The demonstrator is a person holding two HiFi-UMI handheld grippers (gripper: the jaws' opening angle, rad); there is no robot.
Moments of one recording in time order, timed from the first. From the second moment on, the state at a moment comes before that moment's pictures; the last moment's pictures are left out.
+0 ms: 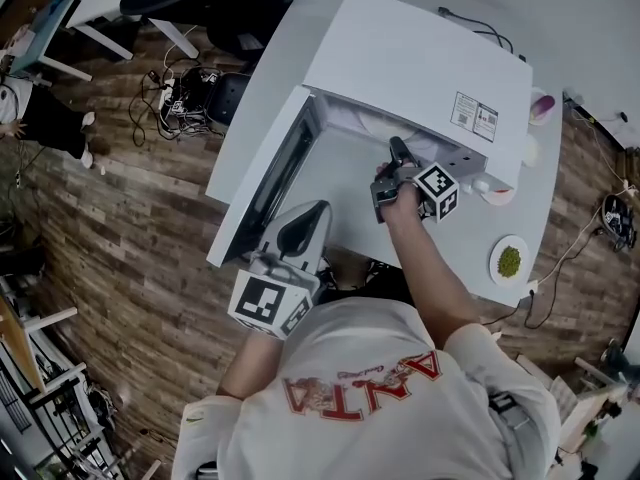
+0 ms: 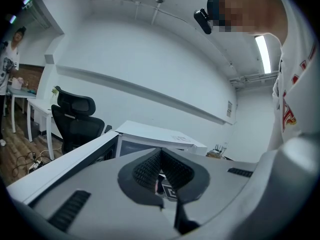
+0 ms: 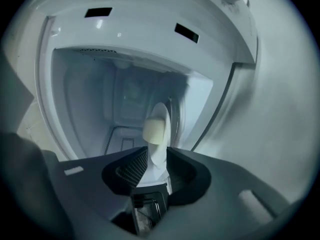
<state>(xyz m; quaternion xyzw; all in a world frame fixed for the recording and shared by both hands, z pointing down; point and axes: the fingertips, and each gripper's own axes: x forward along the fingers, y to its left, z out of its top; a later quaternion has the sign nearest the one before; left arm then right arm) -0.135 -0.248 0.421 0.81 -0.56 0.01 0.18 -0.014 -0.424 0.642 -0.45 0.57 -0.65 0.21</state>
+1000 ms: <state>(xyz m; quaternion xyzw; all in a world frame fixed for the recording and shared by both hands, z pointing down) -0.143 -0.258 0.426 0.82 -0.54 0.02 0.18 -0.016 -0.433 0.662 -0.46 0.54 -0.67 0.20</state>
